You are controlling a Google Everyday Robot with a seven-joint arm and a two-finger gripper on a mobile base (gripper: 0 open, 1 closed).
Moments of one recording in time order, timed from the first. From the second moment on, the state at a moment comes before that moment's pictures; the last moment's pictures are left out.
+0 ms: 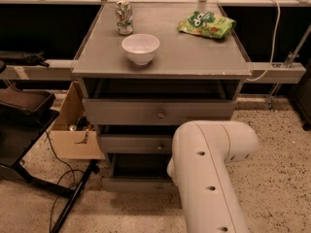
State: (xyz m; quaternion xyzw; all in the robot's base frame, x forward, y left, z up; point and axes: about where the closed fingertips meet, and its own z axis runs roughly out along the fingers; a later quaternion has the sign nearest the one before) arm 0.608 -0.132 0.202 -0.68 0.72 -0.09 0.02
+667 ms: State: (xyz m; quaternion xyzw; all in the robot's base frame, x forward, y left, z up) arm 0.608 -0.132 0.202 -0.68 0.72 -0.09 0.02
